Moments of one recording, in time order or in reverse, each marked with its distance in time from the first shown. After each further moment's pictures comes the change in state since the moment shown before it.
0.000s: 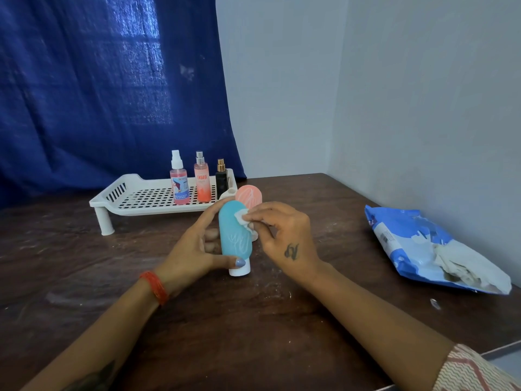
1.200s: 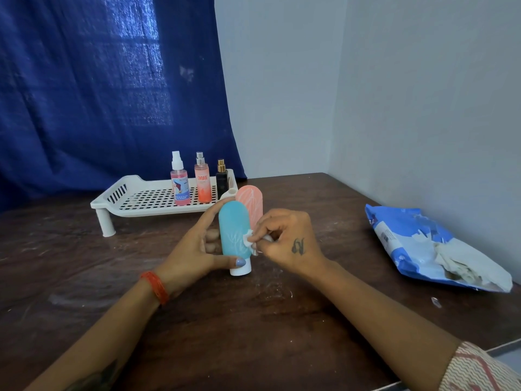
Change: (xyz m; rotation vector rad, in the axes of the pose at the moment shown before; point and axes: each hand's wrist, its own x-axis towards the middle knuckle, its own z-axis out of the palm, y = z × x) left_hand 0.001 0.000 -0.002 0.016 -0.031 -0.031; right_hand -0.003 0.003 -0.008 0.140 -0.200 0.163
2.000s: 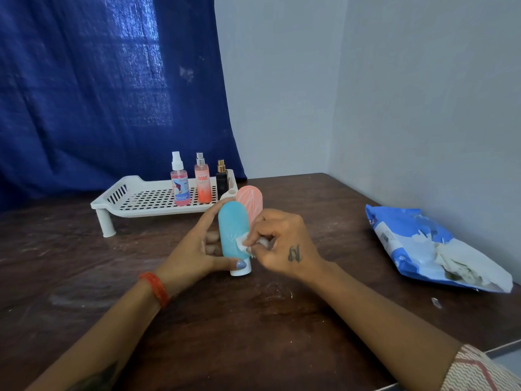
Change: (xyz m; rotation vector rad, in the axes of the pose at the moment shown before) left_hand -0.001 0.001 0.001 0.031 0.004 -0.010; right_hand 0.001 -0.009 0.002 -0.070 -0.074 -0.089
